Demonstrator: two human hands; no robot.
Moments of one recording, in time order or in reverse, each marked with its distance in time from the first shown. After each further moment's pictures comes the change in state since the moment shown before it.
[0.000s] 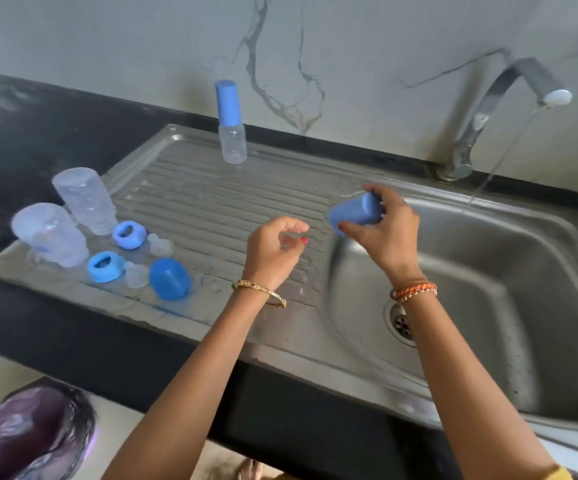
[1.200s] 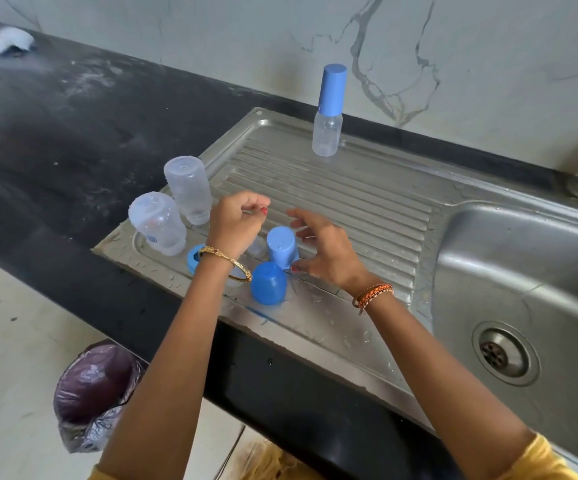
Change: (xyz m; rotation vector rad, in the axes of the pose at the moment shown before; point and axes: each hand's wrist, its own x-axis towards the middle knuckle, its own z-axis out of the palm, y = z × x) left_hand 0.049 -0.057 -0.169 0.167 0.171 -0.166; right_hand -0.023 -0.083 0.176 0.059 -0.720 -0.225
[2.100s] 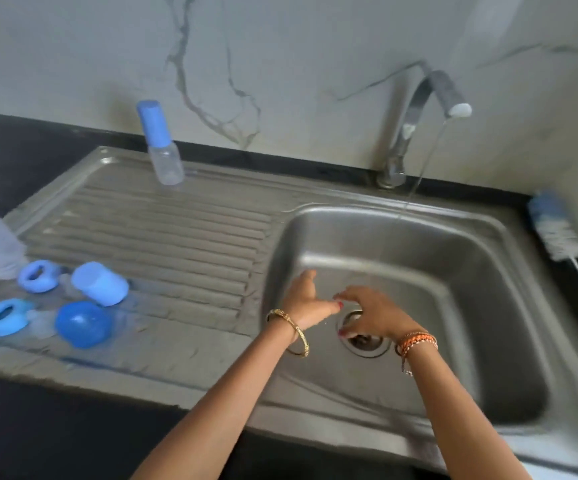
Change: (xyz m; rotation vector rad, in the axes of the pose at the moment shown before) left_hand -0.124 0.097 0.267 0.023 -0.725 -0.114; right_hand -0.194 0.164 -0.171 -0.275 -0.173 0.650
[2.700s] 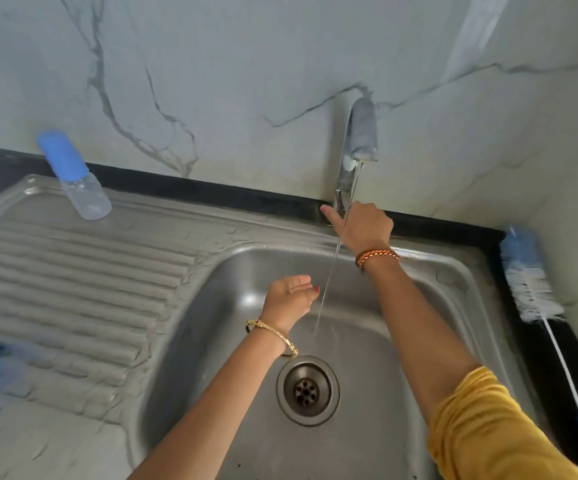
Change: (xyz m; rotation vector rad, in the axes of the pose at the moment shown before) left_hand 0.086 0.092 0.064 -0.561 0.155 -0.135; right_hand 0.122 0.045 -0.178 -0.188 0.713 0.136
